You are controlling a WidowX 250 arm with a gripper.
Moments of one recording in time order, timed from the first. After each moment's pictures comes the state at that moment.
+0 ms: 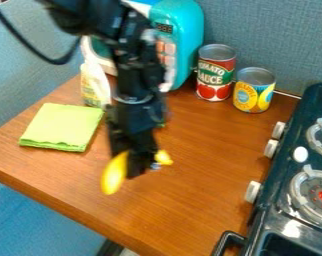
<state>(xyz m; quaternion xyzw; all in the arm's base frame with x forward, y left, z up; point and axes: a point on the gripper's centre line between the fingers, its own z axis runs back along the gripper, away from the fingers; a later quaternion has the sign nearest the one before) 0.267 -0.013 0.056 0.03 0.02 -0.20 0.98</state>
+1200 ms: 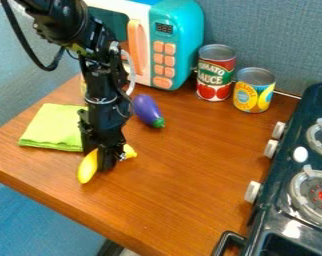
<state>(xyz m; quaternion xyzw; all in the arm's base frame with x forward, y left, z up) 0.296 0.044 0.012 0.01 0.05 -0.16 0.99</state>
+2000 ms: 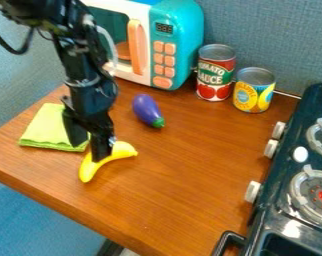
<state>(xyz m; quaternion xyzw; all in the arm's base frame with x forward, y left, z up) 0.284 0.053 0.048 -0.01 0.01 -0.13 0.99</state>
